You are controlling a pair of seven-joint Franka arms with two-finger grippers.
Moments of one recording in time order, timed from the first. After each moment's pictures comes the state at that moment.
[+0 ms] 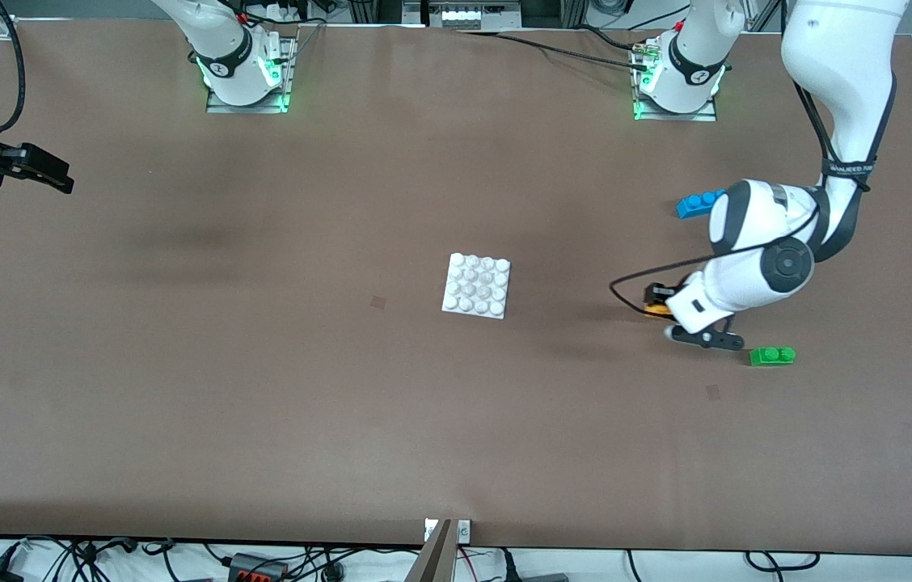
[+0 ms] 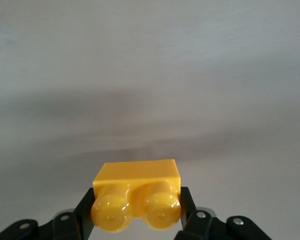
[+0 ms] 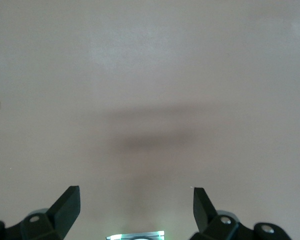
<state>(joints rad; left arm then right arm) -0.07 0.43 -0.16 -1.90 -0.06 2.18 -0.07 -0.04 -0.03 0.00 -1.69 -0.06 1.55 0.03</state>
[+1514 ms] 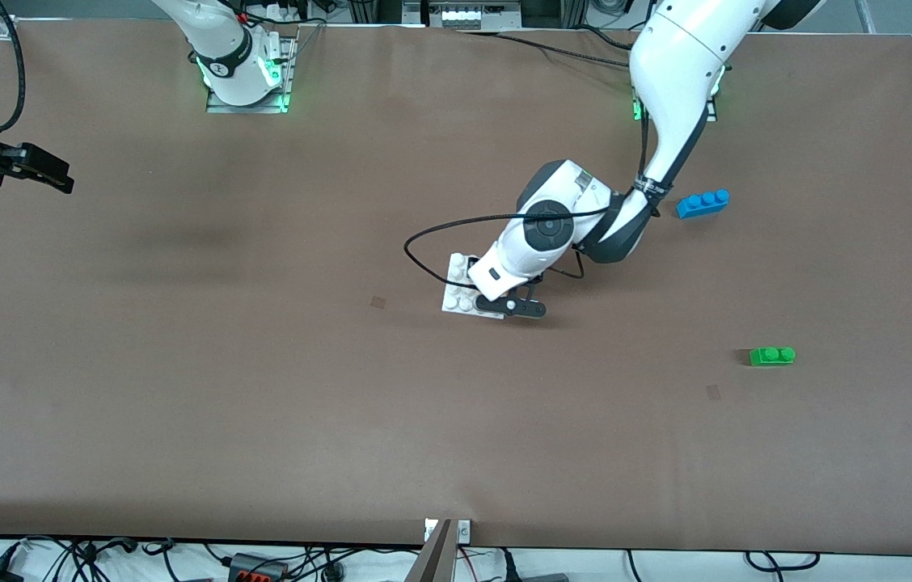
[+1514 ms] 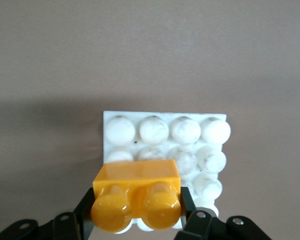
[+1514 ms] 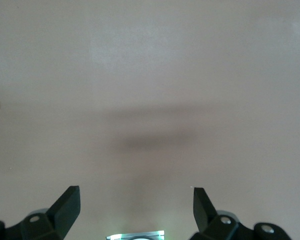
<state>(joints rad) -0.42 0.69 -0.27 -1.65 -0.06 2.33 -0.52 -0.04 -0.03 0.00 -1.69 -0.06 1.55 0.03</state>
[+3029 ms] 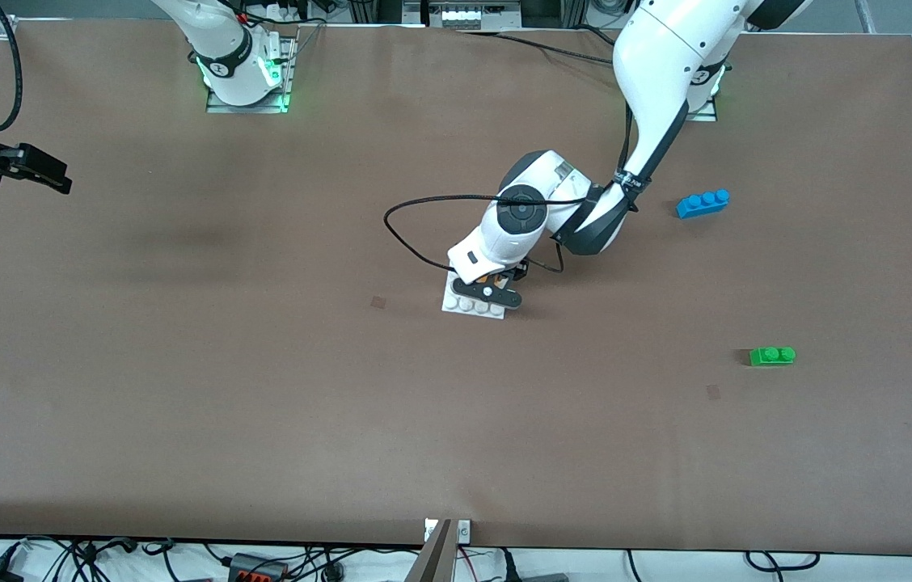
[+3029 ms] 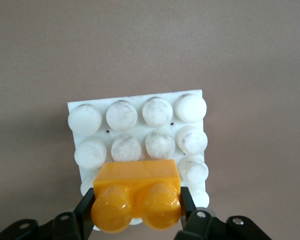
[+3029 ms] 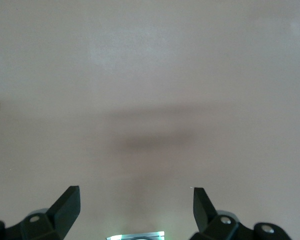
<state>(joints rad) -0.47 0.70 -0.27 -1.65 -0.01 2.32 -0.47 -0.04 -0.03 0.00 -1.69 -0.06 1.56 0.03</state>
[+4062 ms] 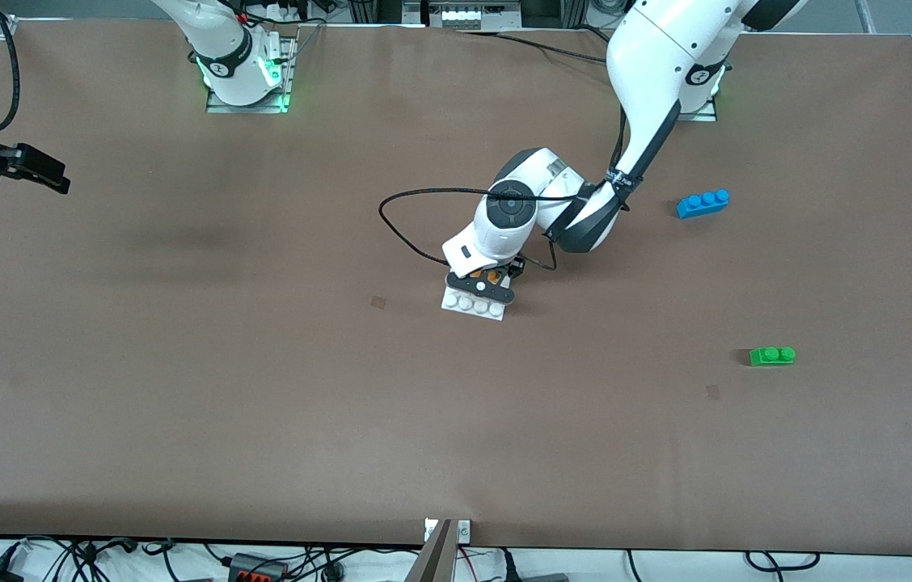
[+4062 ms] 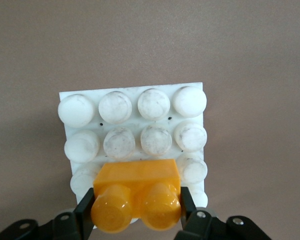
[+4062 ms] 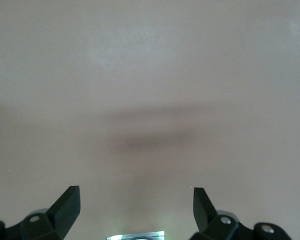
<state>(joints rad) -0.48 0.70 -0.27 -1.65 0.03 2.32 -0.47 -0.05 -0.03 0.00 -1.69 -0.06 1.56 0.04</state>
